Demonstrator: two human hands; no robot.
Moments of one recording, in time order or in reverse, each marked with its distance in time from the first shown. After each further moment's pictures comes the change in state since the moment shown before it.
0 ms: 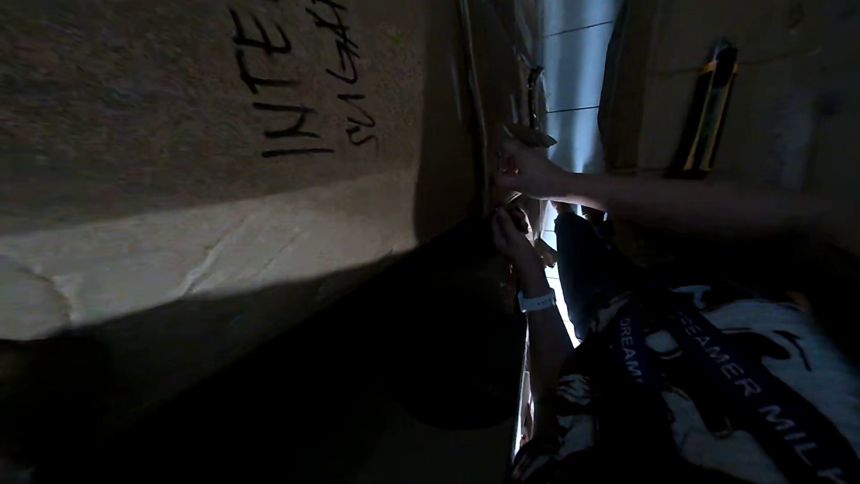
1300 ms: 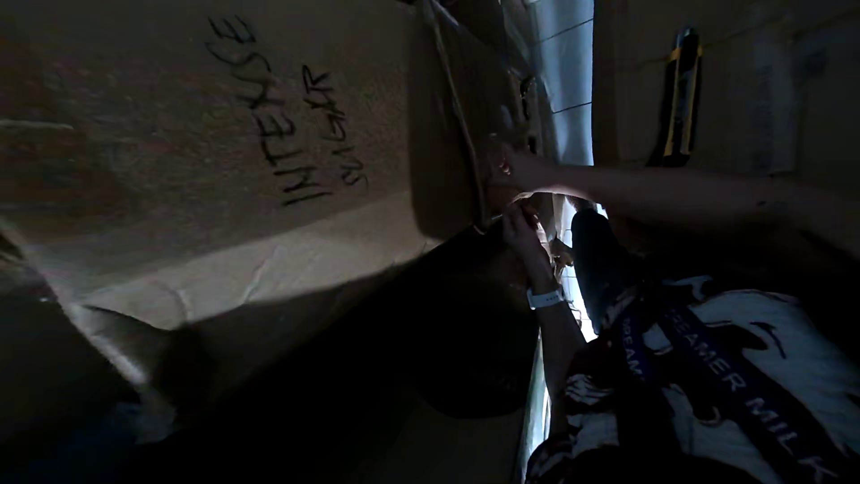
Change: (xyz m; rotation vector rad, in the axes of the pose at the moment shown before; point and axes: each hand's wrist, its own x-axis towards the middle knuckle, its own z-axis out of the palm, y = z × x) left_hand -0.001 0.011 0.012 0.161 -0.153 -0.027; right_hand 0.018 0.020 -0.002 -0.021 0.066 -0.006
